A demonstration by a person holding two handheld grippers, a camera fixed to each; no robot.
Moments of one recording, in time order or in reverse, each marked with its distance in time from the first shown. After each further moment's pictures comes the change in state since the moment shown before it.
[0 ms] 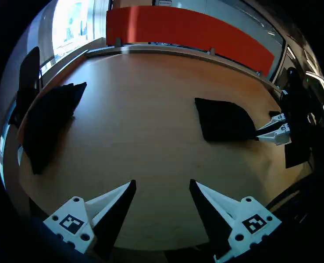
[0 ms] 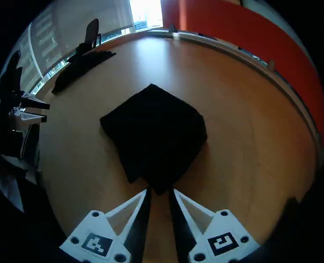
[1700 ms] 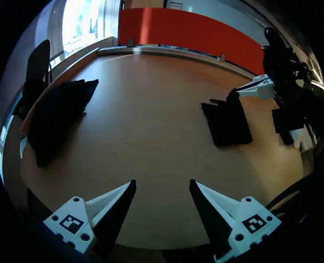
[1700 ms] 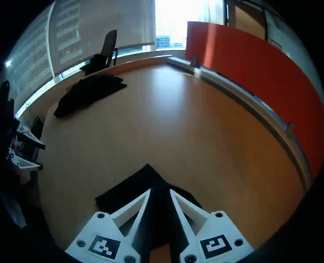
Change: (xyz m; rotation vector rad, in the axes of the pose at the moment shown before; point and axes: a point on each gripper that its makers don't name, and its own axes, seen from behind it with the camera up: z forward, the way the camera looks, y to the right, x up) left arm 0.000 -0.022 -0.005 0.040 0.023 -0.061; right arm 0.193 0.007 0.040 0.034 0.151 -0.195
